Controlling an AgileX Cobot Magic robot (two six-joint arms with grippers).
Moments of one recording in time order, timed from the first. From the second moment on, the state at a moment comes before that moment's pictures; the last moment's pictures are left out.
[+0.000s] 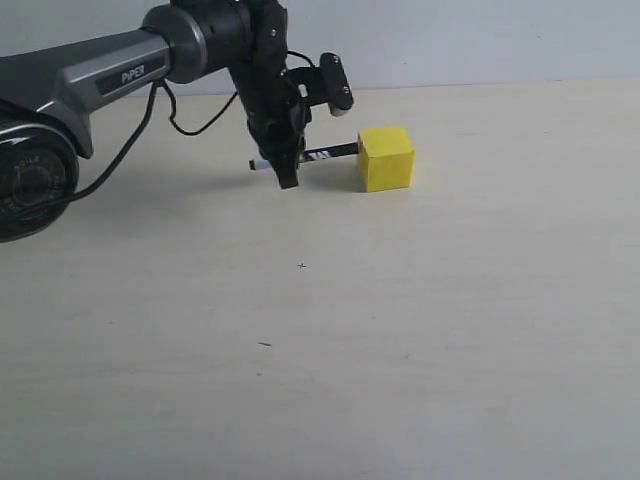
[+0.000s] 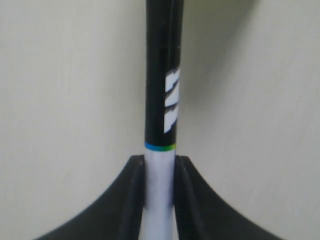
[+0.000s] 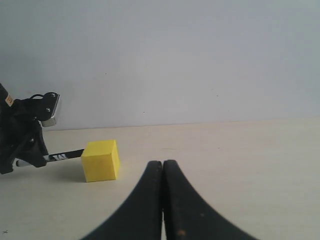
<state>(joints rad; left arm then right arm) -0.56 2.54 -2.28 0.05 1.03 0.86 -0.01 0.00 0.00 -0.08 0.14 0.14</state>
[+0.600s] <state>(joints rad) -0.56 2.54 -2.28 0.06 1.04 0.82 -0.01 0.00 0.00 -0.08 0.14 0.14</state>
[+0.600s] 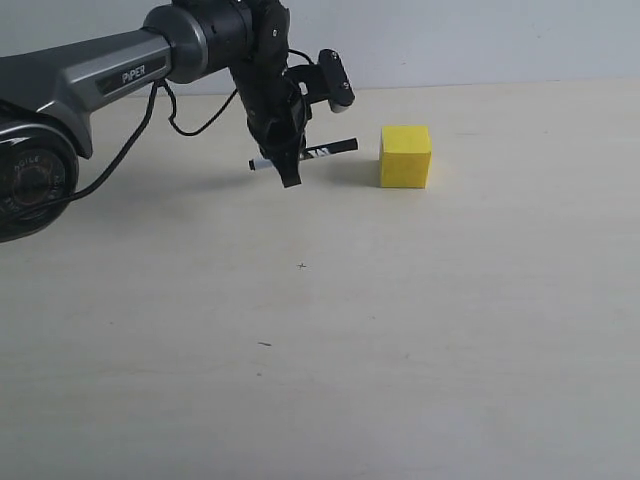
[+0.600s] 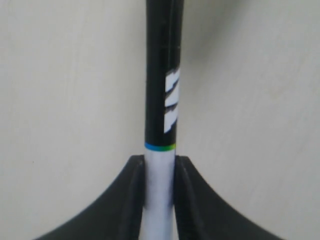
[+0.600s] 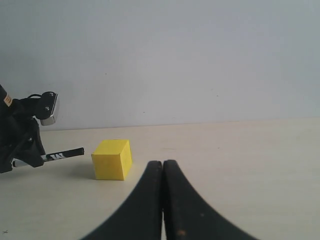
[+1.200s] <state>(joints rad) -0.56 2.54 -2.28 0.05 1.06 0.83 -0.01 0.00 0.00 -0.08 0.14 0.14</state>
